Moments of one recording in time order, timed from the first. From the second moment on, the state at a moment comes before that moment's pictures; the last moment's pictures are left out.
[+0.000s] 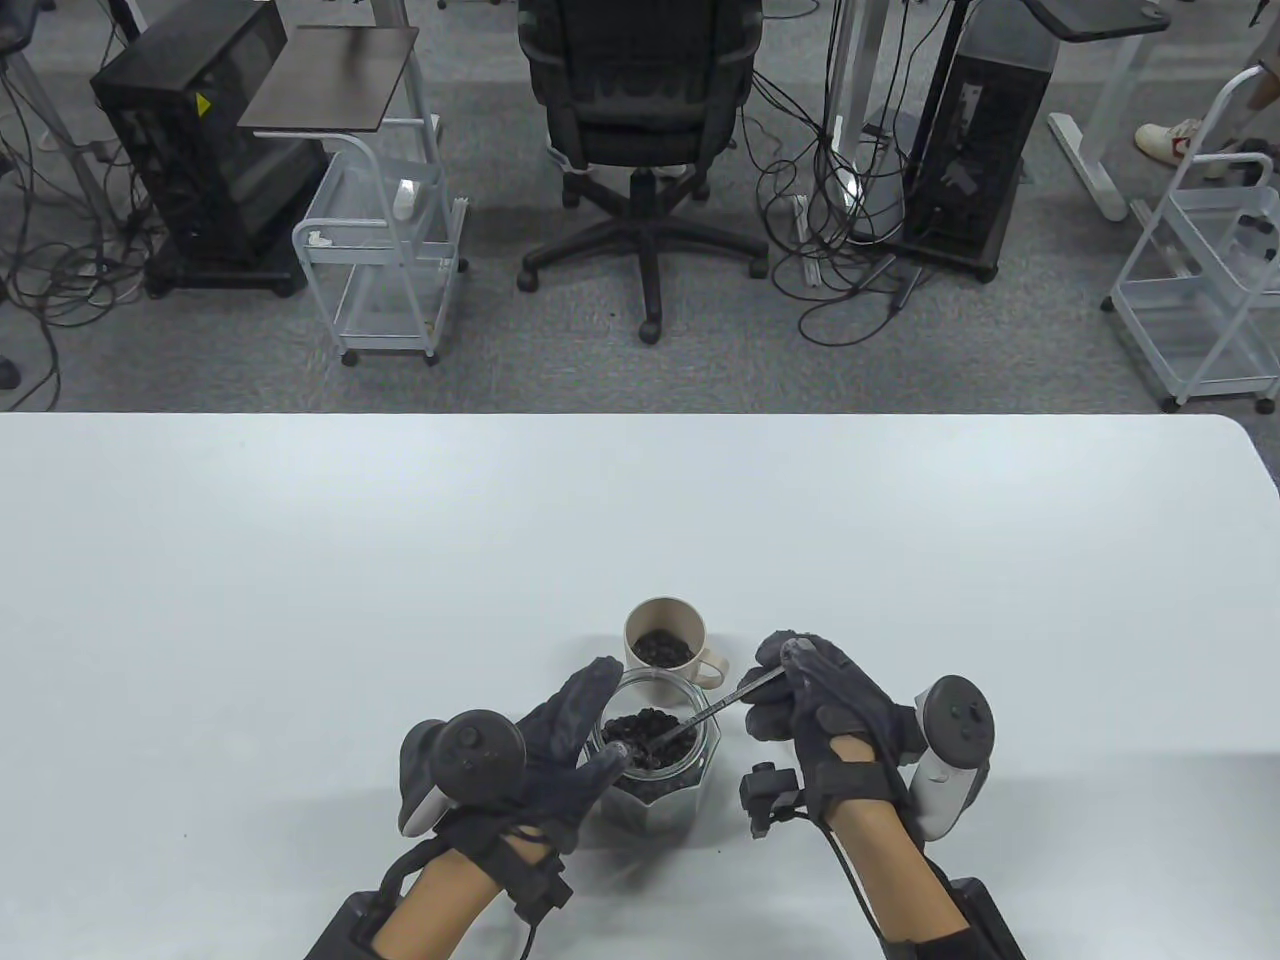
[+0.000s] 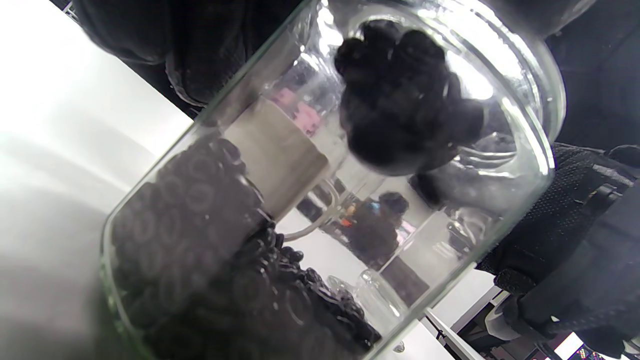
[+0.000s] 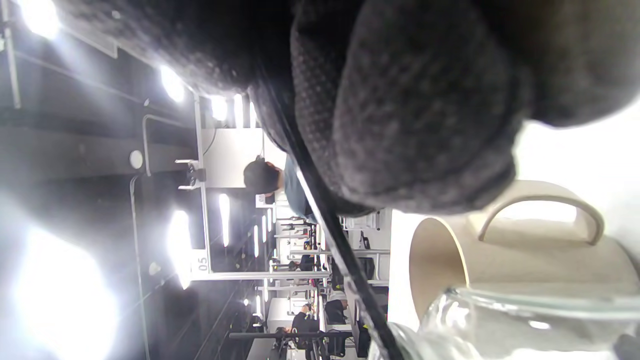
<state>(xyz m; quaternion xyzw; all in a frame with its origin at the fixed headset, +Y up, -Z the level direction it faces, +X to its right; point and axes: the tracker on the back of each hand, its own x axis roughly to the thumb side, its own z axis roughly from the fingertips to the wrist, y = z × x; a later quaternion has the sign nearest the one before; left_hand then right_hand) -0.158 -0.740 -0.280 -0.02 -0.25 0.38 0.89 0.167 -0.728 -0.293 -0.09 -0.05 0.67 0.74</state>
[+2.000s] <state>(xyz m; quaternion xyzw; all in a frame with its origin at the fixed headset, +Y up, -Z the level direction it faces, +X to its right) -0.159 -0.740 -0.279 -0.03 -0.25 0.38 0.89 0.194 -0.743 -0.293 -0.17 -0.07 0.53 0.83</state>
